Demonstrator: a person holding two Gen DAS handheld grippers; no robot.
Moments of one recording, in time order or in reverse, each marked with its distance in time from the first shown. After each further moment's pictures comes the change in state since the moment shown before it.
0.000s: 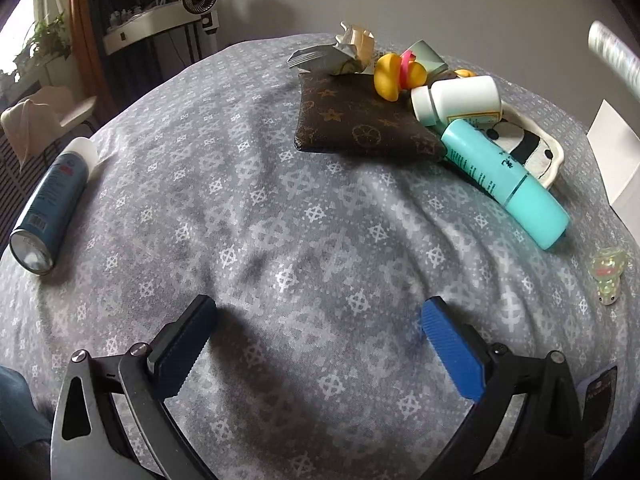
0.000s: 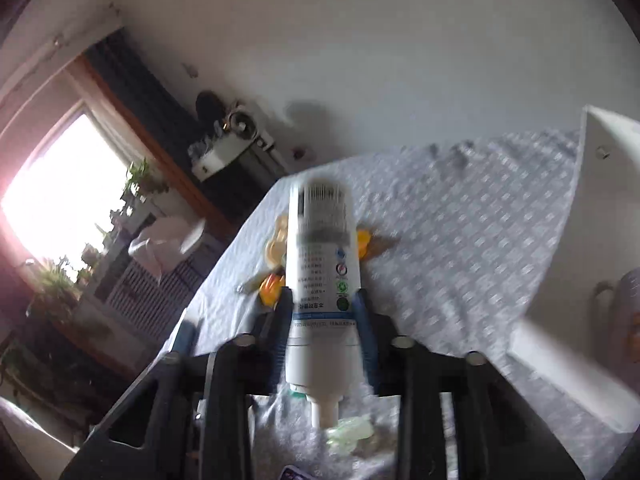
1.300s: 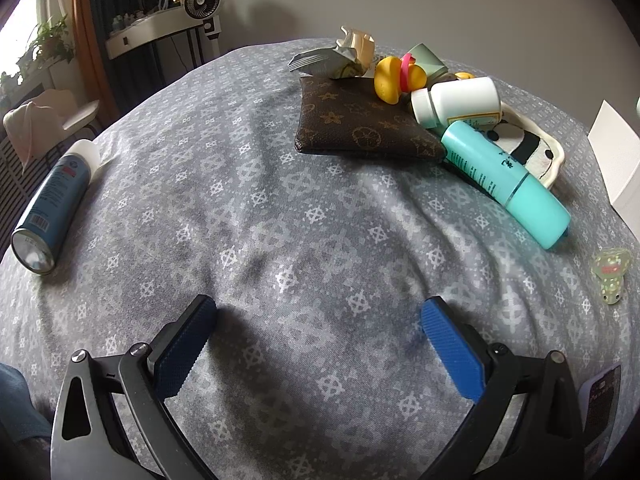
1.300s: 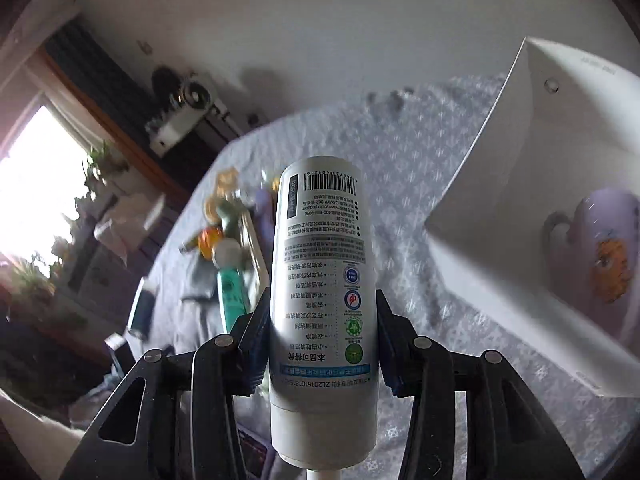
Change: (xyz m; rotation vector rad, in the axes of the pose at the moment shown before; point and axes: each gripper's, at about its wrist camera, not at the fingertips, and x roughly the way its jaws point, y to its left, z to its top) left arm 0.002 0.001 -0.001 0.000 -0.019 0.008; right arm 0.001 -0.065 -0.030 0.064 0.121 -0.093
